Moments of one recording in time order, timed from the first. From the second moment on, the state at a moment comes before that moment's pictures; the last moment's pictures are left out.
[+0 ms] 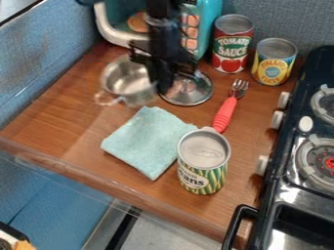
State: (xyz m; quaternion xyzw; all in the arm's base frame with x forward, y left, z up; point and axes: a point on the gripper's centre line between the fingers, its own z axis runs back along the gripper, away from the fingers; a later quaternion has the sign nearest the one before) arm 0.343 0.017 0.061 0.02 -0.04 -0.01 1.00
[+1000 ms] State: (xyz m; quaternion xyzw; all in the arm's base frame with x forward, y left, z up) arm 0.311 -0.014 0.006 0.00 0.05 0.03 1.00
